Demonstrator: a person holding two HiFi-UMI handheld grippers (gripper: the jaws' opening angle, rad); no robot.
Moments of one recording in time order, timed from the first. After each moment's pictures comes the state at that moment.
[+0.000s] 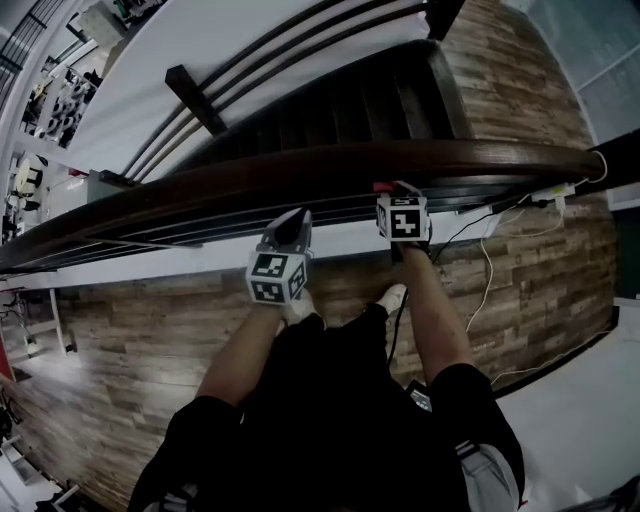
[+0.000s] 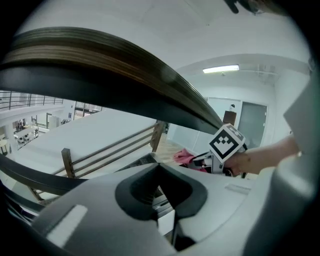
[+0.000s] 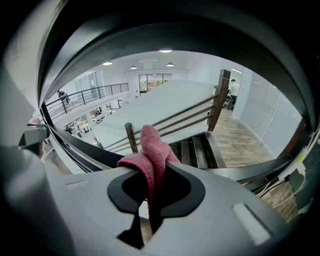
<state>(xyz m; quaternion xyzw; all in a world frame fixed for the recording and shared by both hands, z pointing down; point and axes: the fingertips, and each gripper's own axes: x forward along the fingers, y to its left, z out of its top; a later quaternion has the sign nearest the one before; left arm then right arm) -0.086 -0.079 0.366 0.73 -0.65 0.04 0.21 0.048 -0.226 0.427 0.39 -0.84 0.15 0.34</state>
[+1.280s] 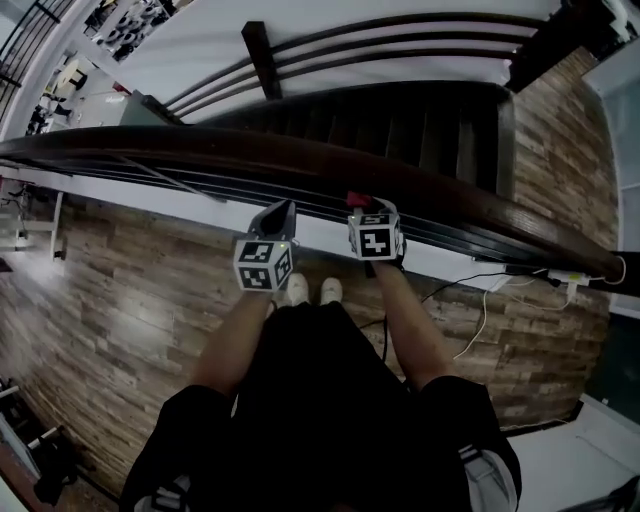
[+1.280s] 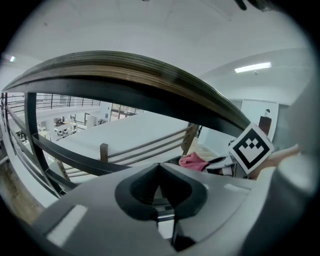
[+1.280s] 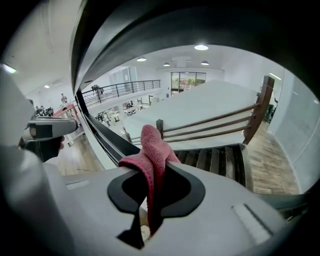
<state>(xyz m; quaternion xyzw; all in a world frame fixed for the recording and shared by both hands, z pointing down) -0.186 -0.011 0.381 0.58 -0.78 0.02 0.24 -0.091 -0.132 0.435 0.22 -0.89 0.11 0.38</state>
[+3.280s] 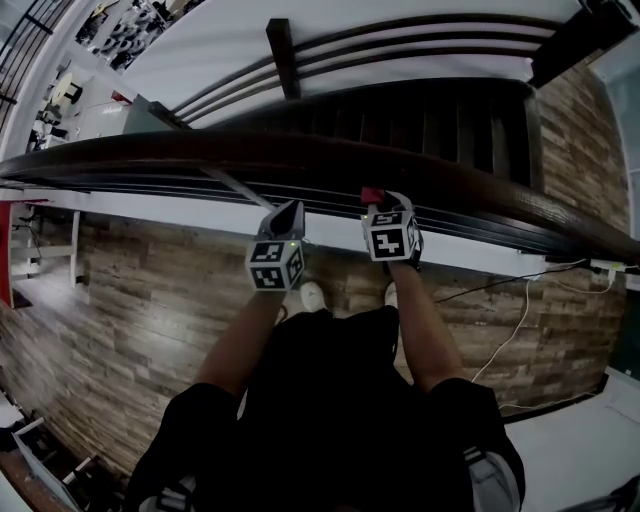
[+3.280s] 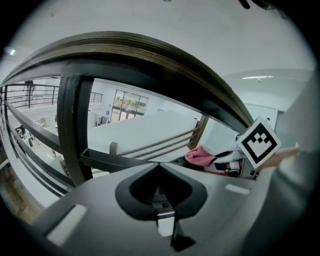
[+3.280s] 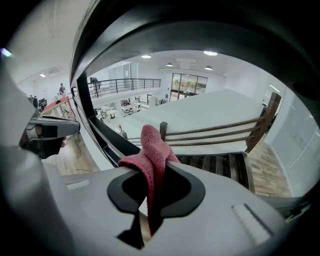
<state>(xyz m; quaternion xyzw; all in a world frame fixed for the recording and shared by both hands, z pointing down) -0.391 0.110 0.400 0.58 -0.77 0.02 0.26 -0.281 -0.015 0.429 0.25 -0.88 0.07 0.39</state>
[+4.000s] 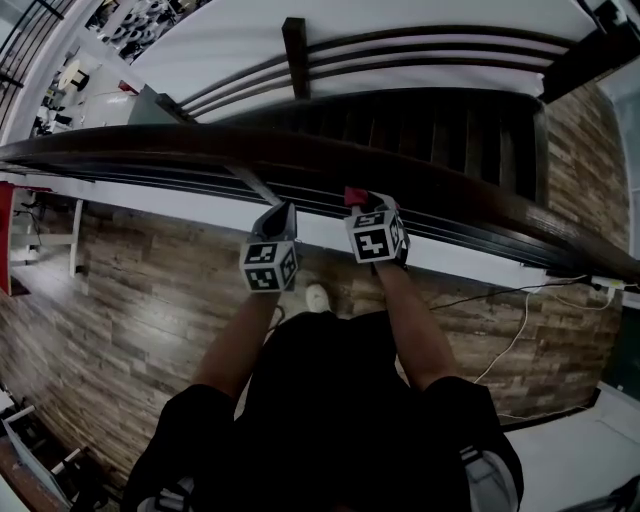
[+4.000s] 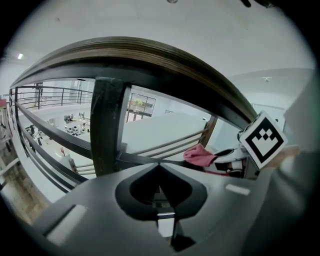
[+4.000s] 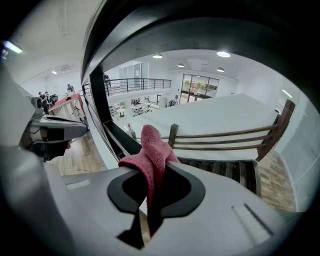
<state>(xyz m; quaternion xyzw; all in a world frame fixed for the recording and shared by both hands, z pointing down) -0.440 0.147 0.407 0.55 -0.79 0.02 0.26 -0.351 0.028 0.429 0.19 -0.90 0.05 0.39</state>
